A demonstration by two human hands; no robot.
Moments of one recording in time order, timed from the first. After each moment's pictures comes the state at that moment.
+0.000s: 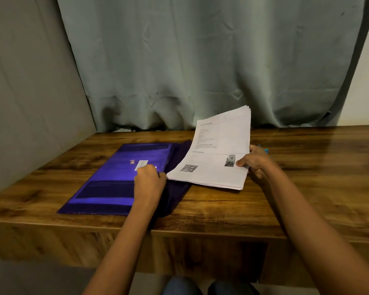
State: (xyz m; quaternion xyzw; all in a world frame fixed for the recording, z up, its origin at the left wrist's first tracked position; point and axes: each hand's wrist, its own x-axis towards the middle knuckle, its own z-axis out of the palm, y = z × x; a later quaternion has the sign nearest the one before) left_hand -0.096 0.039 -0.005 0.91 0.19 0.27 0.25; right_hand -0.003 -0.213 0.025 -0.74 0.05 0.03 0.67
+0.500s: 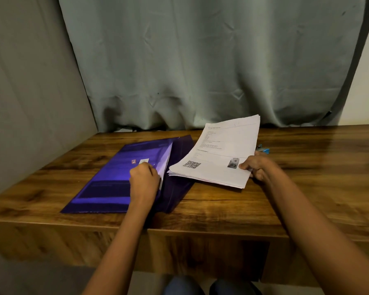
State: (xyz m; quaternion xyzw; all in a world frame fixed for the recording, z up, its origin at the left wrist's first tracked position) left_hand -0.102 0.049 -0.002 0.87 0.19 0.34 0.30; right_hand -0.003 -0.212 0.018 -0.72 0.11 0.05 0.68
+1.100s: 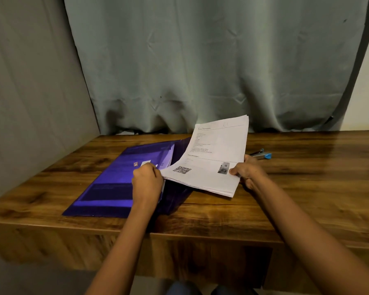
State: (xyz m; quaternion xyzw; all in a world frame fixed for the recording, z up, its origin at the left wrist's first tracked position) left_hand -0.101 0.046 0.002 0.88 0.18 0.35 0.27; right_hand -0.016 -0.184 0.015 -0.72 0.07 0.02 0.69
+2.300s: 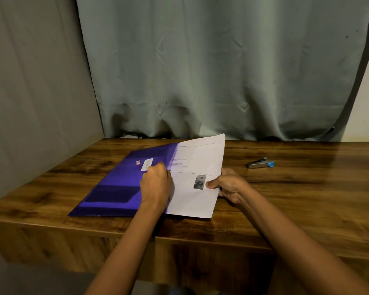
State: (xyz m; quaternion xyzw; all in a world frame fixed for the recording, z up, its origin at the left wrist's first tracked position) left_hand -0.105 0.037 0.016 0.93 0.15 0.31 0.16; right_hand -0.047 -0.135 0.013 -0.68 -0.05 0.16 0.71
